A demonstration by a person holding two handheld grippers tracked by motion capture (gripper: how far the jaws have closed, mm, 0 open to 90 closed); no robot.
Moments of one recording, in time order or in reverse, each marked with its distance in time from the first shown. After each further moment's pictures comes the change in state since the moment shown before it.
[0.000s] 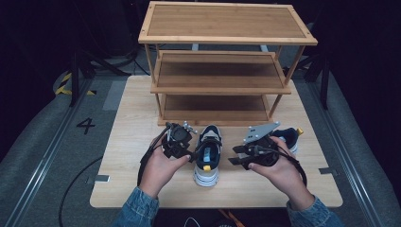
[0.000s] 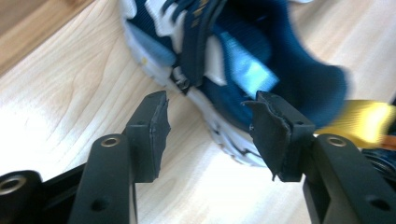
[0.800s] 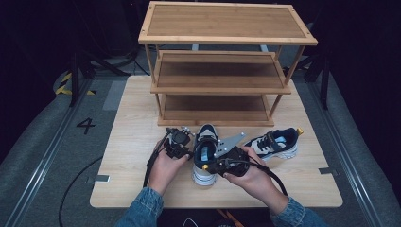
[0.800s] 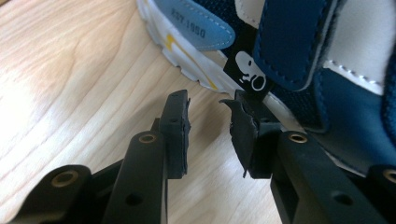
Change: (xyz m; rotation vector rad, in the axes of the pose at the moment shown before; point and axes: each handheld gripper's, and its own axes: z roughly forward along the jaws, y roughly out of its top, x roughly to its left) left arm 0.033 -0.014 0.069 0.032 0.038 -0.127; right arm 0.041 0.020 0.060 0.044 0.137 -0.098
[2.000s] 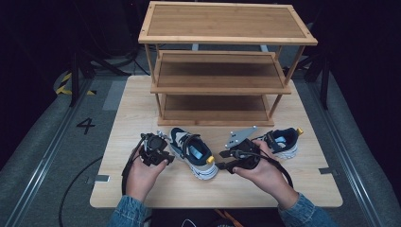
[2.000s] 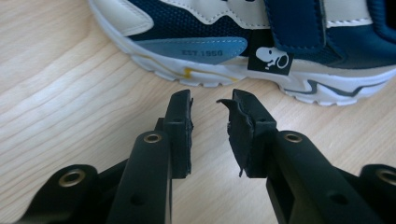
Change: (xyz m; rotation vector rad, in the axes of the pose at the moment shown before) left arm 0.020 -0.053 -0.046 -0.041 0.041 -0.090; right arm -0.022 -0.010 -0.017 0.014 -0.090 0.048
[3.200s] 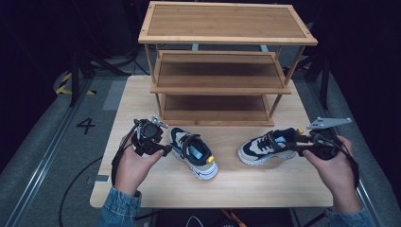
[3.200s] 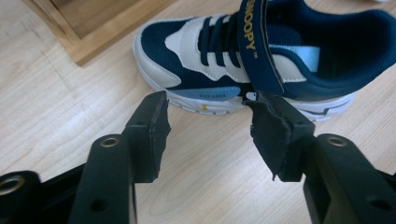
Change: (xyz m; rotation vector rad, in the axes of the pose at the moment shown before) left arm -0.005 0.024 -0.062 -0.045 0.076 0.092; right arm -0.073 -0.107 -0.140 -0.040 -0.412 0.362
